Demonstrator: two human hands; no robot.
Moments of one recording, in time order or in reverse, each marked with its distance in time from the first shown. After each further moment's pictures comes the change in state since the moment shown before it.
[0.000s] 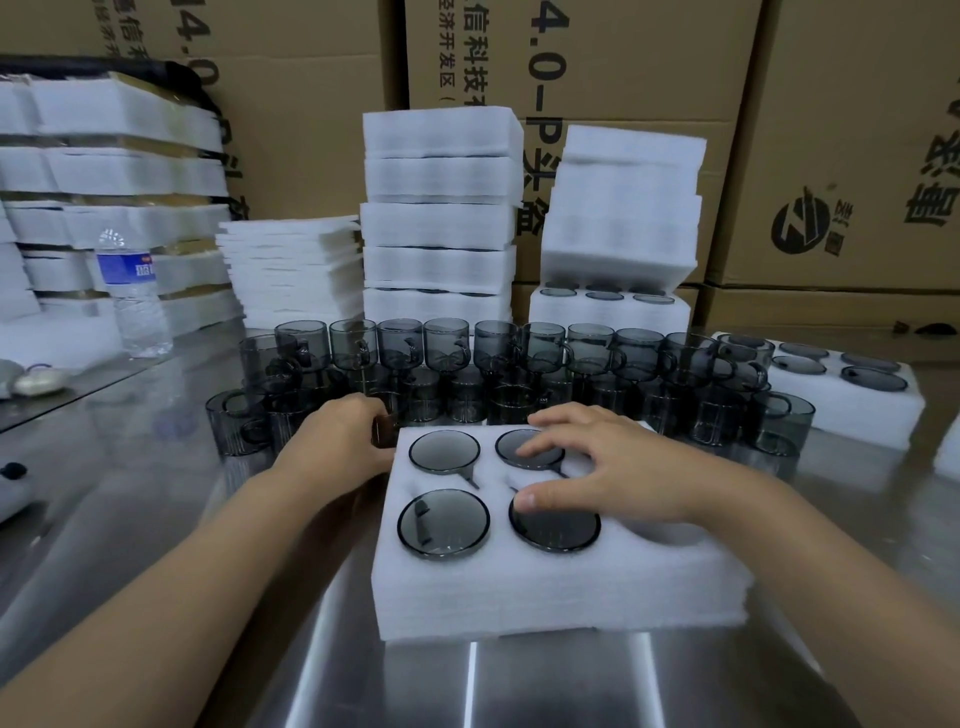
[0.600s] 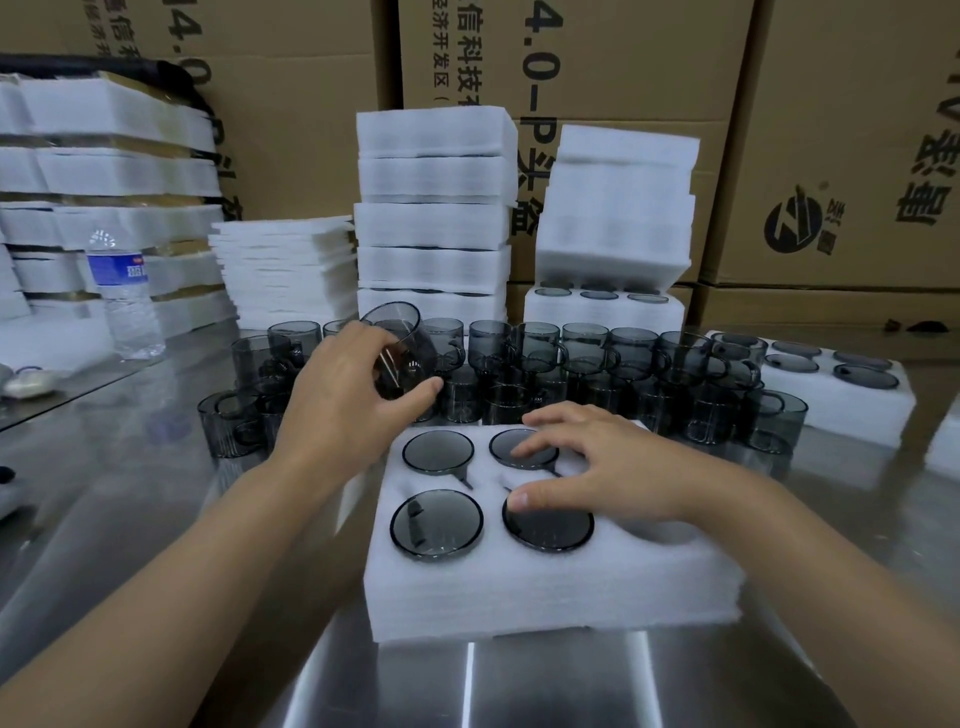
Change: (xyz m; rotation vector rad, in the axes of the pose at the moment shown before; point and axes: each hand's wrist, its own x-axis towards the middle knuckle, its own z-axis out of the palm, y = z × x) left_hand -0.014 0.044 -0.029 -0.164 0.447 0.183; right_hand 0.001 0.000 0.000 0.006 0.001 0.005
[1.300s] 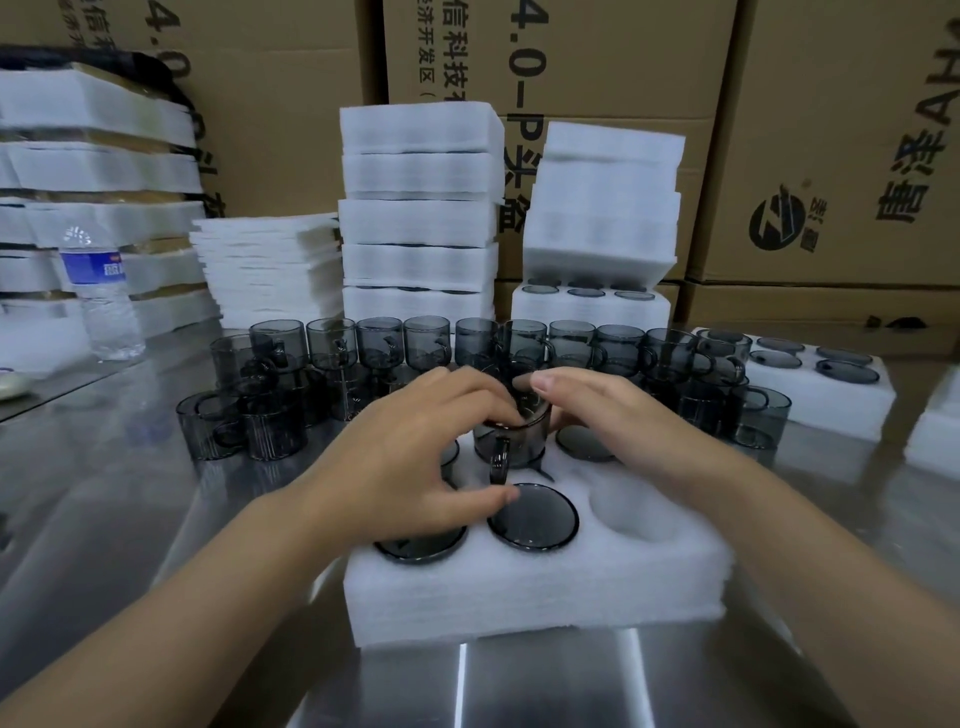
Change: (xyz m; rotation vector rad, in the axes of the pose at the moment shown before) left_hand -0.022 0.042 -0.004 -0.161 -0.352 0.545; right_hand 0.001 0.011 -0.007 0.623 0.258 -0.067
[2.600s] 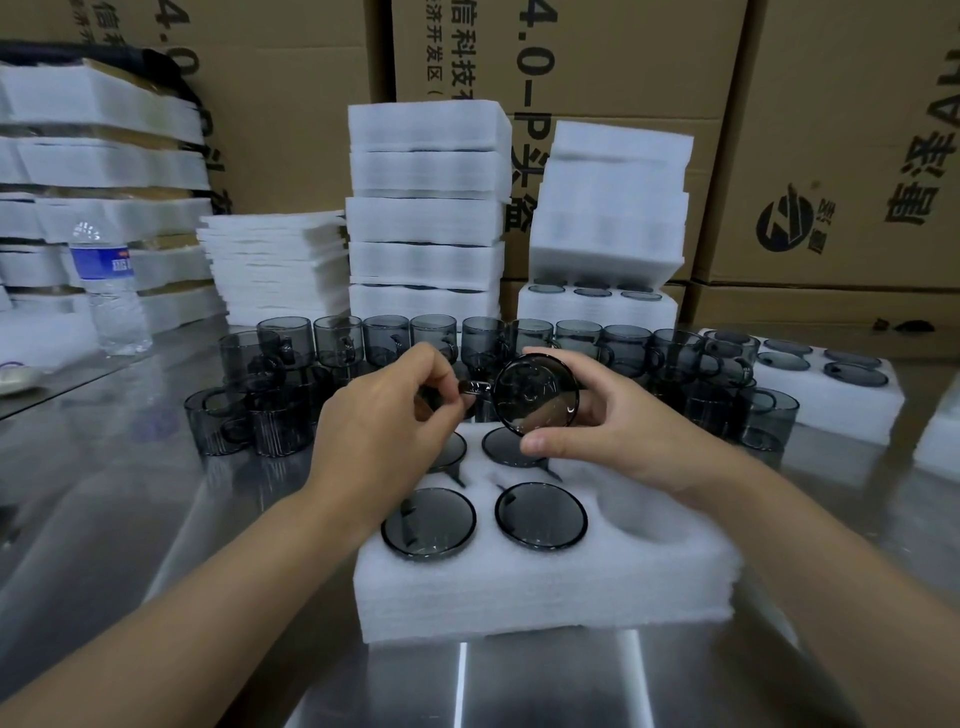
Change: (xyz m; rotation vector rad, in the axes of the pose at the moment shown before) left_hand -0.002 -0.004 0.013 -0.045 0.428 -0.498; right_hand 0.007 0.012 0.001 0.107 -0.085 -0.116
